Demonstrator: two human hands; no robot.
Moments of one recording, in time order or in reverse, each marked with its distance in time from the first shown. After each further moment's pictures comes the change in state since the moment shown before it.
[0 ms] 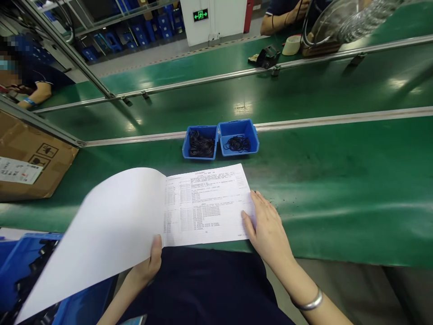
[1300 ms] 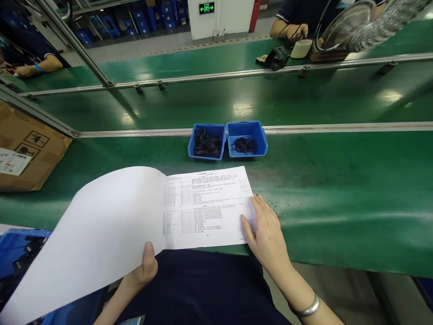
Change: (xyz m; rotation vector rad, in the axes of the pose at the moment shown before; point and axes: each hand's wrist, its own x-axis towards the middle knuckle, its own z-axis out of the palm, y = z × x) left_hand 0.006 -0.003 -0.013 0.153 0.108 0.170; right_hand 0.003 -0.017 0.005 0.057 0.006 -0.004
